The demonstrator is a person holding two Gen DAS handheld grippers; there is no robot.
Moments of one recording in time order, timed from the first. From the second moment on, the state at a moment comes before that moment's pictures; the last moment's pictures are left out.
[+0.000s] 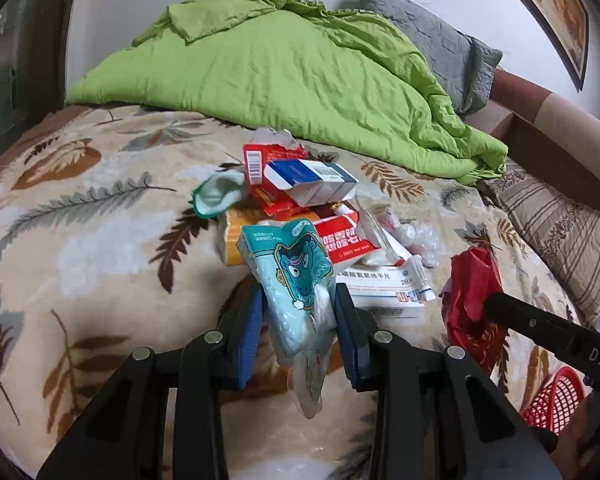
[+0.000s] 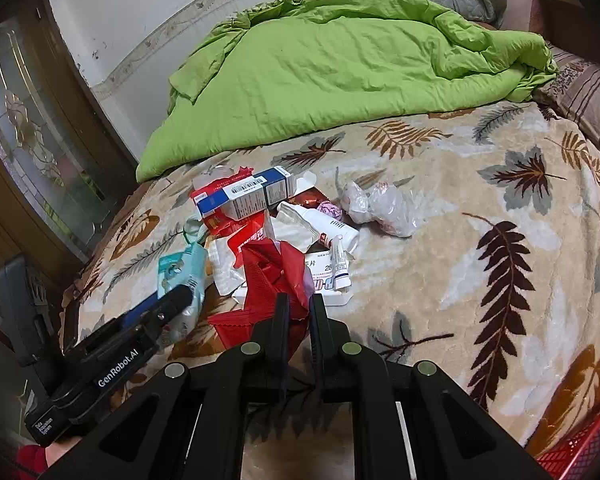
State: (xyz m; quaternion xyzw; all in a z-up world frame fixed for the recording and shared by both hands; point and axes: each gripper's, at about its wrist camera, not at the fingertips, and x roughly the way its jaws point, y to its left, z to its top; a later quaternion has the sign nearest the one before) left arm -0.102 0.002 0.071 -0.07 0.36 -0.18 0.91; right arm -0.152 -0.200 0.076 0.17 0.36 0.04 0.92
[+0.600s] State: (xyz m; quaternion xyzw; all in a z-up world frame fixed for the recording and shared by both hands) left arm -0.147 -0.062 0.089 -0.03 0.35 -0.34 0.87; right arm -0.219 -0.274 0.091 0.24 0.35 0.01 0.91
